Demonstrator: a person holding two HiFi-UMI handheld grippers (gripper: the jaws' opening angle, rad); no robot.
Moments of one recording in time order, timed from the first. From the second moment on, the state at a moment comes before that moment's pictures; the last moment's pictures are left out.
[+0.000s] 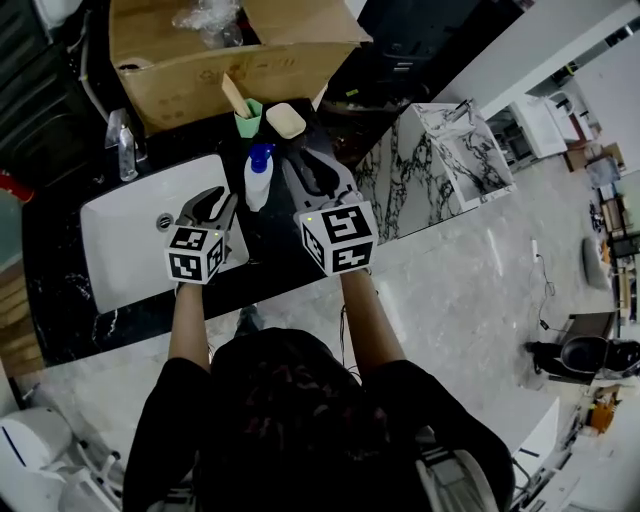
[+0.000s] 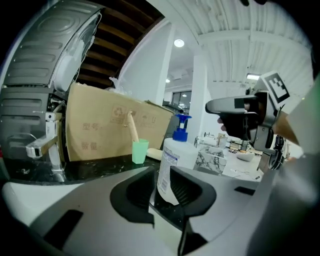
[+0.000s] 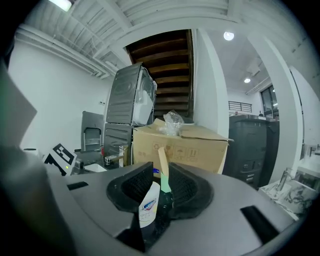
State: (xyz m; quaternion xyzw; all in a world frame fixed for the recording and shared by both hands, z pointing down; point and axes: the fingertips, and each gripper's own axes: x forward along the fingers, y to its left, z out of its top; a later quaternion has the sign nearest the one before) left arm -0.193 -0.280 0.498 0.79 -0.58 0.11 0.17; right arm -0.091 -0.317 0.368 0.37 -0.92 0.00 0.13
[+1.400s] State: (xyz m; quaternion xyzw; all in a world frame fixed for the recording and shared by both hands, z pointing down) left arm -0.153 -0.173 0.382 0.76 -0.64 0.09 0.03; right arm 0.081 -0.228 0.393 0.49 -0.86 0.01 0.12
